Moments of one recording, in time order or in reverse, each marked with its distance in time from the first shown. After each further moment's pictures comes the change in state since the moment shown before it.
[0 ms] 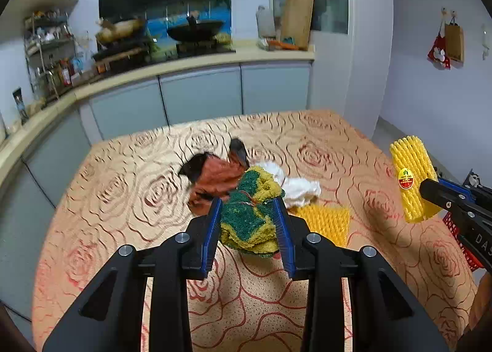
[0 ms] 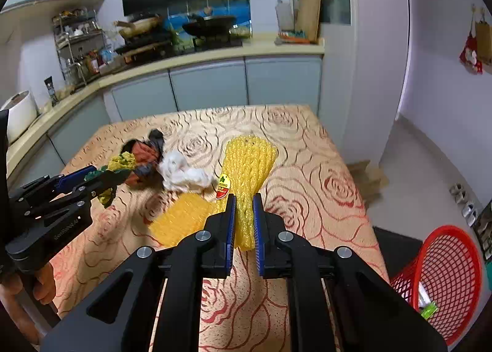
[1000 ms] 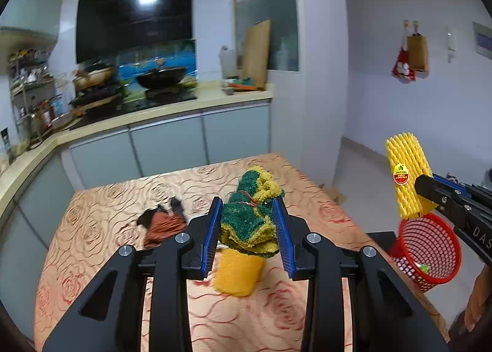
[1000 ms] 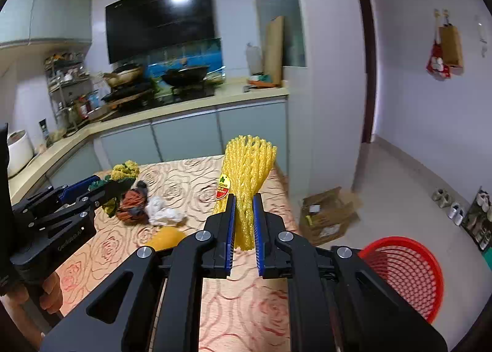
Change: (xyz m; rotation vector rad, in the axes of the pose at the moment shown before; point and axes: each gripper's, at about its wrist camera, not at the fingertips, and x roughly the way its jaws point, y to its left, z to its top) left arm -0.067 -0.081 0.028 0.082 -0.163 -0.122; right arm -0.099 -0.067 0.004 0.092 -0.181 -0.100
